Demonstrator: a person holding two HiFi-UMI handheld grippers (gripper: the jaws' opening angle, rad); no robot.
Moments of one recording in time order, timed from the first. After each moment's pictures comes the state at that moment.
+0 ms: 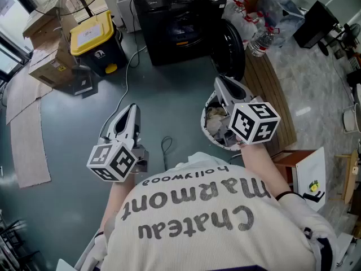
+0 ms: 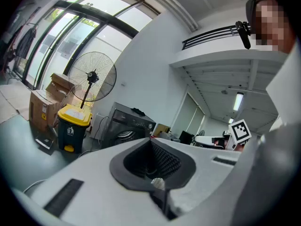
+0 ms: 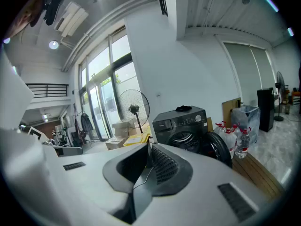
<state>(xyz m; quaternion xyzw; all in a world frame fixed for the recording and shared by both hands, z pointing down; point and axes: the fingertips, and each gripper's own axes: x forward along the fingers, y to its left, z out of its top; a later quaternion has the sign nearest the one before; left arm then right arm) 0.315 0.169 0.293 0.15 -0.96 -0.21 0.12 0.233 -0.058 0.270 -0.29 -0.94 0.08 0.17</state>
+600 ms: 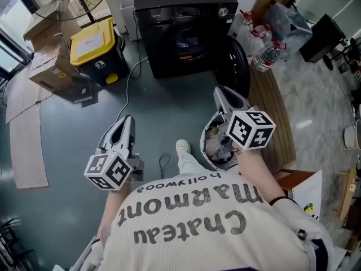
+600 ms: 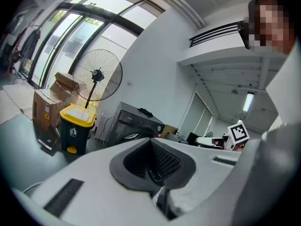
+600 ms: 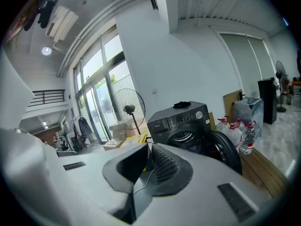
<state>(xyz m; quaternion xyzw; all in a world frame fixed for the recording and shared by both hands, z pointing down) 0.231 0.190 0.311 0.11 -0.96 -0.21 0.13 0.124 -0.057 0.297 -0.29 -0.93 0.11 0.19</state>
